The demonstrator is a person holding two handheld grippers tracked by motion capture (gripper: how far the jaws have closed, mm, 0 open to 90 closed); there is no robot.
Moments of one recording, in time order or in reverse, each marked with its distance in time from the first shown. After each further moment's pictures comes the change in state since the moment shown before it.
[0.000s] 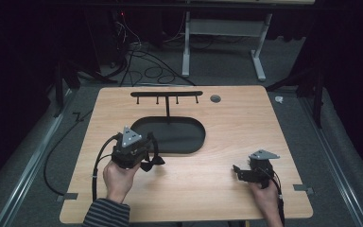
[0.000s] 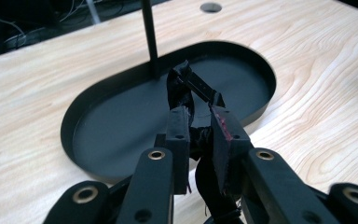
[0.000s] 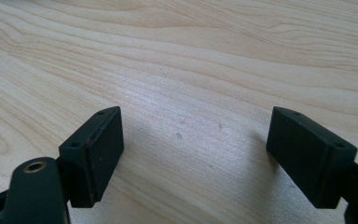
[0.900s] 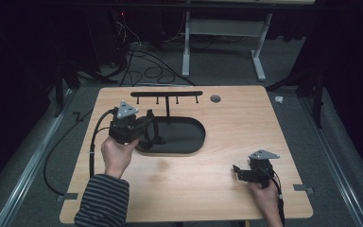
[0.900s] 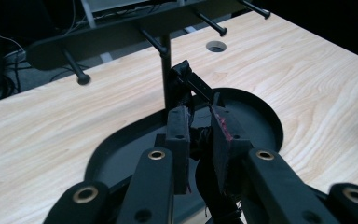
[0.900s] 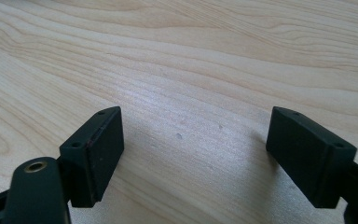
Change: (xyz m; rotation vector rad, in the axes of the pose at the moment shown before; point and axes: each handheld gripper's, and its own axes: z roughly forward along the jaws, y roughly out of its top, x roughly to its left) left arm 0.031 0.057 0.002 -0.038 -0.007 -0.010; right arm 0.000 0.000 0.000 -0.002 0.001 0.000
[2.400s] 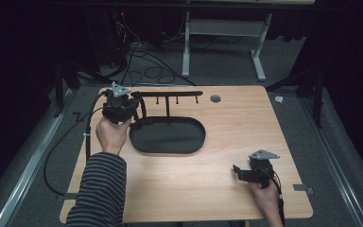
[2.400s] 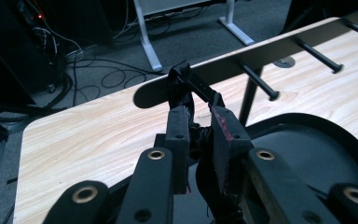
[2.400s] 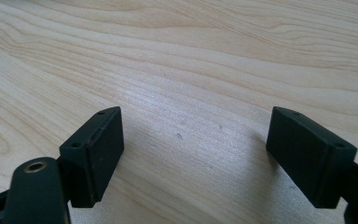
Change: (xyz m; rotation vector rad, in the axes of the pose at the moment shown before) left arm 0.046 0.025 0.023 0.004 0.180 -0.033; right arm 0.000 0.000 0.000 0.000 0.001 0.000
